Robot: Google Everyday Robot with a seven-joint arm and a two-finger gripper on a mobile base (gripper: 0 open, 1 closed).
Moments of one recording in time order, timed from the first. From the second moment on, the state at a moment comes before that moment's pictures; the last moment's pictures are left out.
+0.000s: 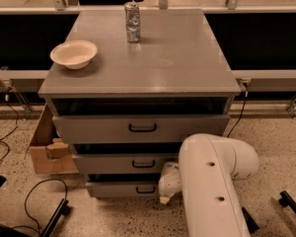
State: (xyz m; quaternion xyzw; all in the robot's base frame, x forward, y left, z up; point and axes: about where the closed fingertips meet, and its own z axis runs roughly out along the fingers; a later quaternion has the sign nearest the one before) arm 0.596 -0.092 0.169 -0.62 0.78 -0.05 0.09
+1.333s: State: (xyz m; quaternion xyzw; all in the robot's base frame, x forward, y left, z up) arm 0.549 -0.112 0.186 -0.60 0.79 -0.04 0.06
